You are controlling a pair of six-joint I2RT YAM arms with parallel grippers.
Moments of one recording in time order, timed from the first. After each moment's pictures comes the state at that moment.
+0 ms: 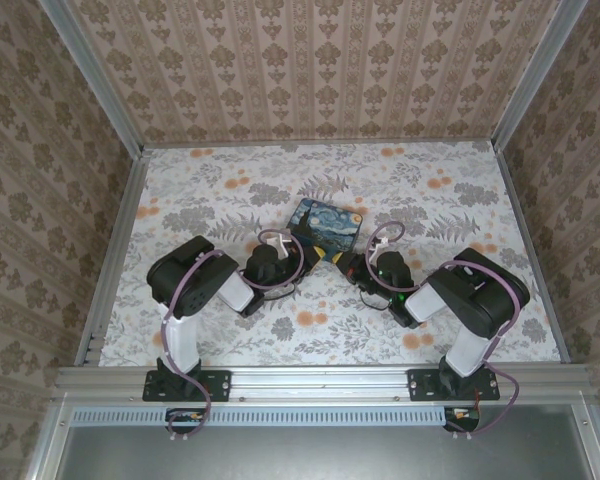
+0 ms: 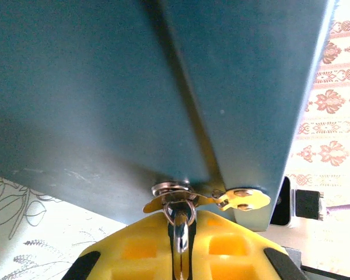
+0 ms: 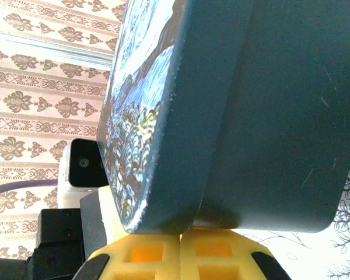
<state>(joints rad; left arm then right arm) -0.75 1.95 0.52 1.19 0.32 -1.34 0.56 1.72 0.33 1.11 -0.18 1.23</state>
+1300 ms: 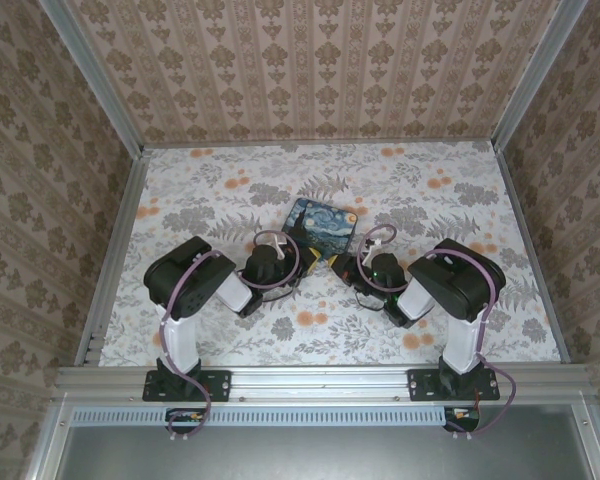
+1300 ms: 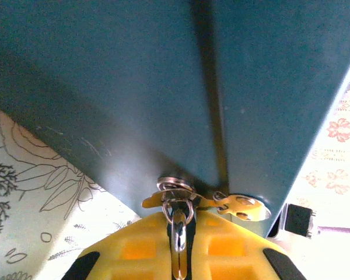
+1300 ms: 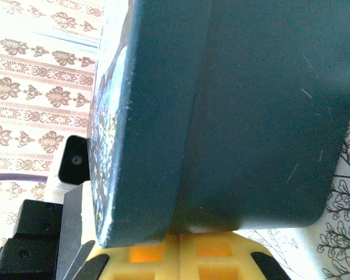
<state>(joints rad) -0.74 1.93 0.51 1.13 0.28 -1.45 0.57 1.88 0.36 1.23 -0.20 1.19</state>
